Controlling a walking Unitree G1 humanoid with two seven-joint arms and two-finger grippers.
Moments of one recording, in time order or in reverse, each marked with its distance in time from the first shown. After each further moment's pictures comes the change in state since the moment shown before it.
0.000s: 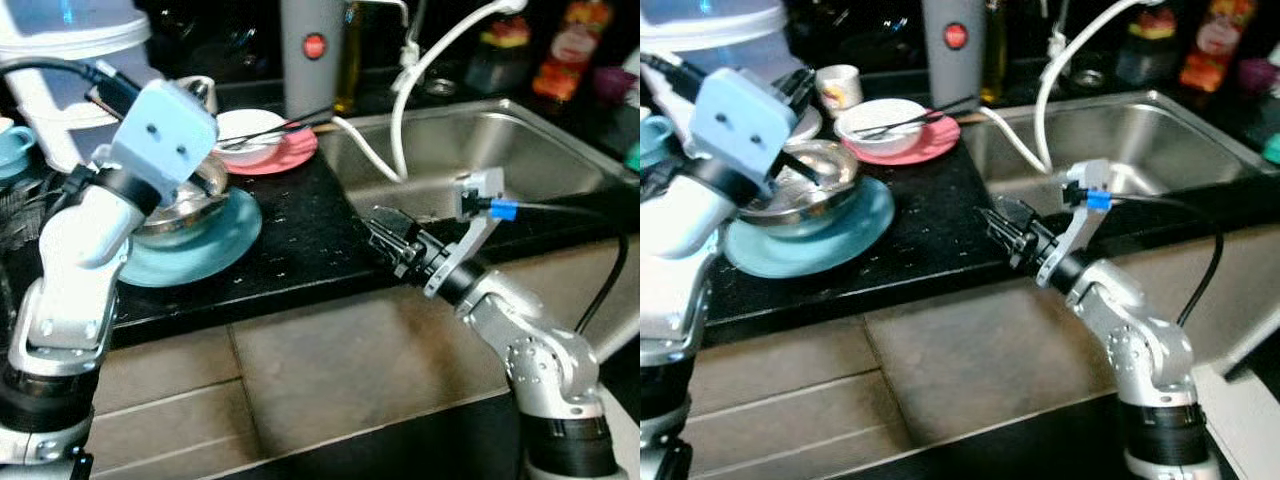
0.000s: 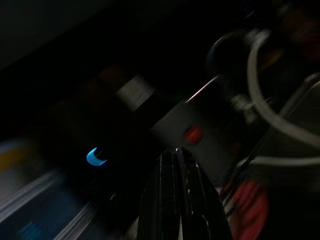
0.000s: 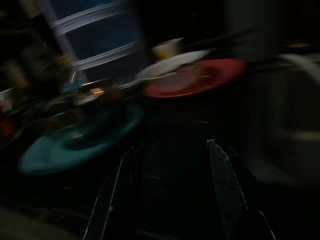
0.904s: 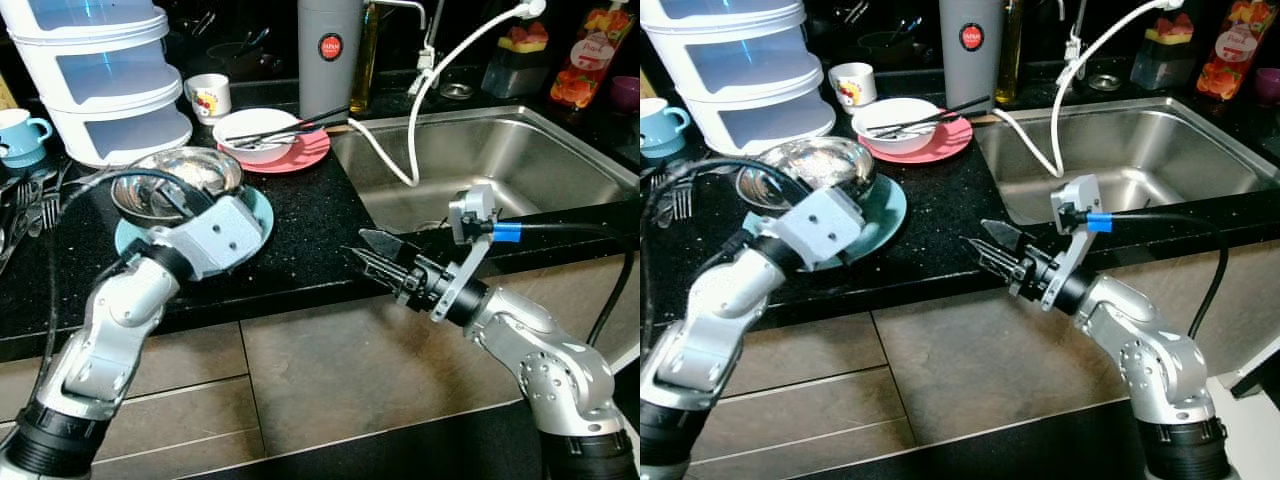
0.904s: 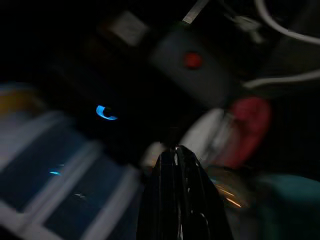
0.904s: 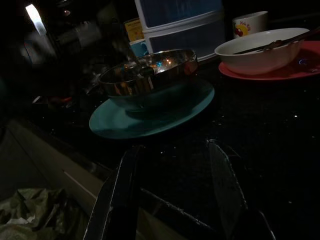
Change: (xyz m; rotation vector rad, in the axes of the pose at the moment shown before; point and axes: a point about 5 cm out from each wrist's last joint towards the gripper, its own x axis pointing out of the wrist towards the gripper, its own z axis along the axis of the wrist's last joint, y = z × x) left arm -0.020 -0.031 -0.039 0.137 0.144 -0.064; right arm -0.013 0.014 -0.006 -0.018 0.073 0.219
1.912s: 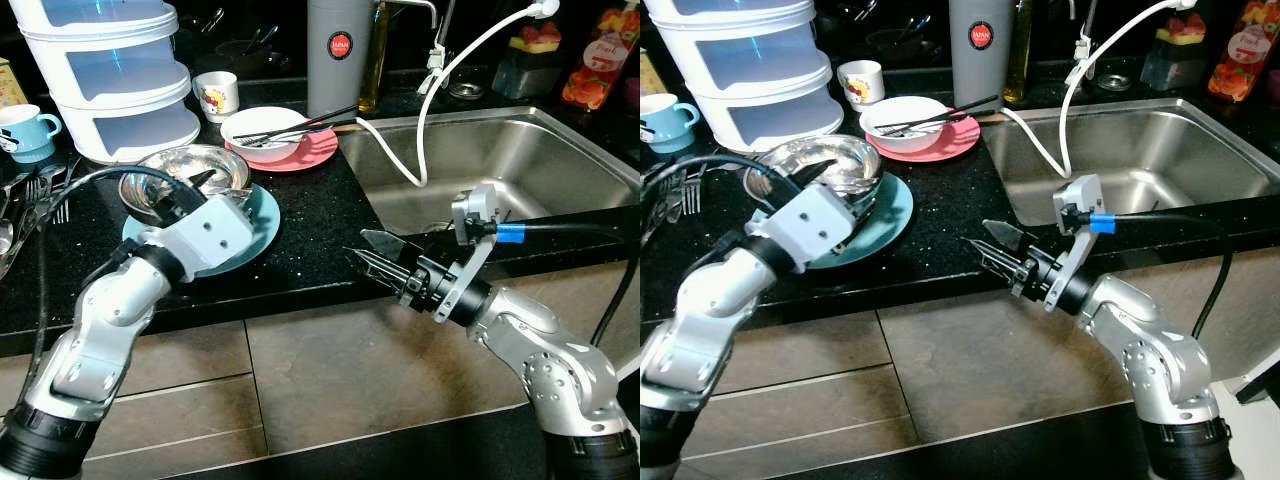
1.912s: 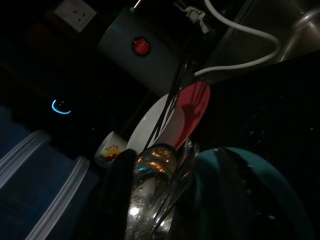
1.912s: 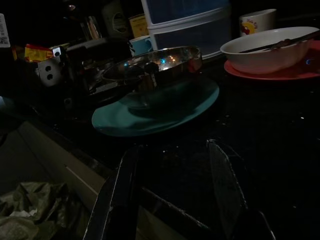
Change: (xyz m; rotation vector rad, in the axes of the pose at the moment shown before) left arm -0.010 -0.034 -0.010 -0.071 0.021 -0.208; right arm -0.003 -0.001 0.001 -0.016 0.010 0.014
